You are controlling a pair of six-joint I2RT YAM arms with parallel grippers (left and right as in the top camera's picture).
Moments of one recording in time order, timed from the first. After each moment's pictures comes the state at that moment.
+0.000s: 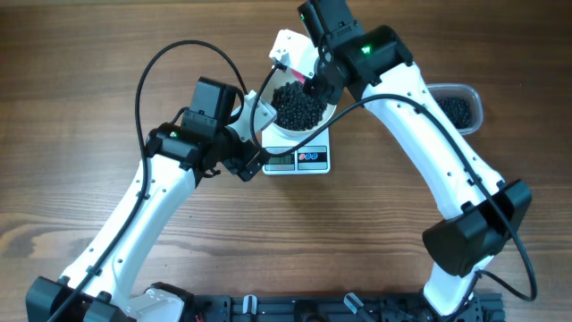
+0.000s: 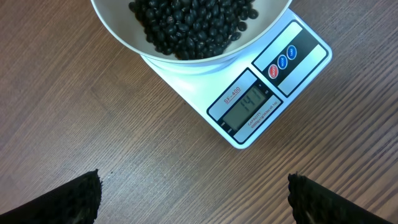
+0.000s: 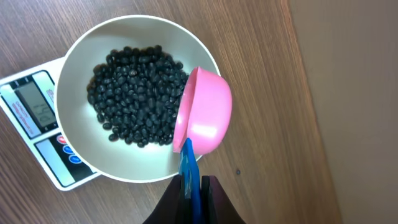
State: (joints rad) left arm -0.36 1.42 1.12 -0.77 0.11 0.45; right arm 0.54 1.93 1.98 -1.10 0.12 -0.74
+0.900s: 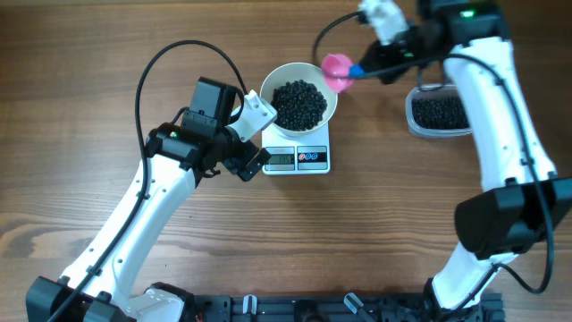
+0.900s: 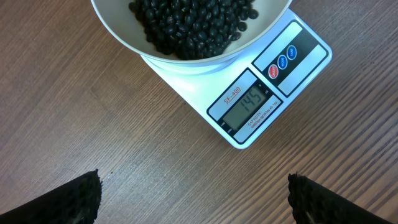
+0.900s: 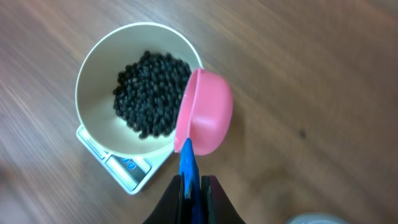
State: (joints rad) left arm -0.36 1.42 1.12 -0.77 0.11 0.45; right arm 0.12 1.93 1.98 -1.21 -0.43 -0.47
